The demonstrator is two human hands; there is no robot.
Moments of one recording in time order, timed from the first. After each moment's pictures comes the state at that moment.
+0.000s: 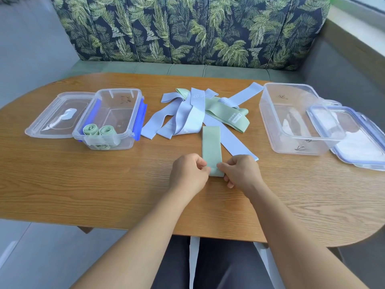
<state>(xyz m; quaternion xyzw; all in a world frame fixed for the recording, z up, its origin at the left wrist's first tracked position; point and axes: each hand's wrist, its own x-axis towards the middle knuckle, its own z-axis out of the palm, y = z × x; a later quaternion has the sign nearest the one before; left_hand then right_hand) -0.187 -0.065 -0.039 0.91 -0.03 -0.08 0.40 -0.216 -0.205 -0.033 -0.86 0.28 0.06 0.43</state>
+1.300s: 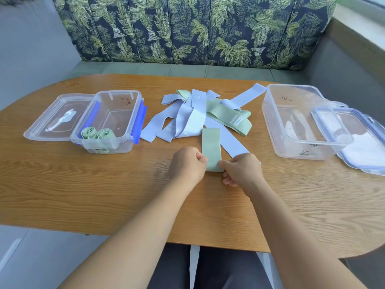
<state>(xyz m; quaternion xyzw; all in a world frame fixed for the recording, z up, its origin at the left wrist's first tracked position) -0.156 -0.075 -0.036 0.94 -0.01 -0.08 0.34 -0.199 -0.208 -0.032 -0.82 0.31 0.05 0.49</state>
